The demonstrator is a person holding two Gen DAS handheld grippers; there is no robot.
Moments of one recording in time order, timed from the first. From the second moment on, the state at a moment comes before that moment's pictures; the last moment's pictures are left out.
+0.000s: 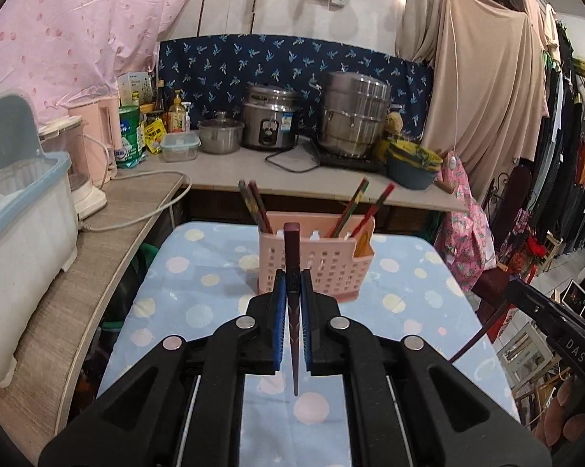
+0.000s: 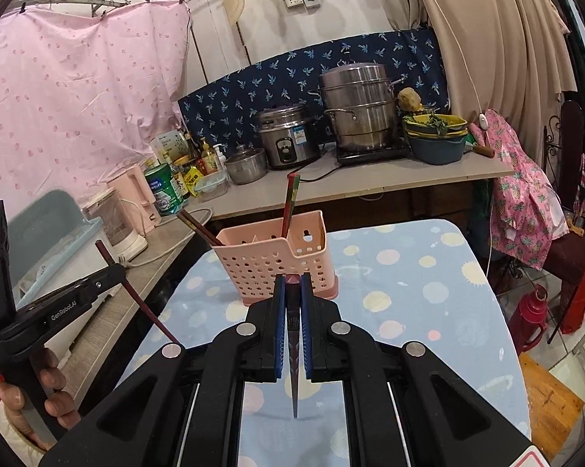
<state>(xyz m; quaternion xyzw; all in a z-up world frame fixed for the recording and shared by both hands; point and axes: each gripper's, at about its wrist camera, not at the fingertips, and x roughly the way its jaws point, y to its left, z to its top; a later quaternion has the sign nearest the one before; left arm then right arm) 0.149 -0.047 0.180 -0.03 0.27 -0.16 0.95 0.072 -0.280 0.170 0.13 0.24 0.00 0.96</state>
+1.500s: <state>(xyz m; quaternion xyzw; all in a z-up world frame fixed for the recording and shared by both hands) 0.328 -0.091 0.225 -0.03 0.23 -0.14 0.96 0.298 -0.282 0.215 0.14 0.20 0.02 0.97</state>
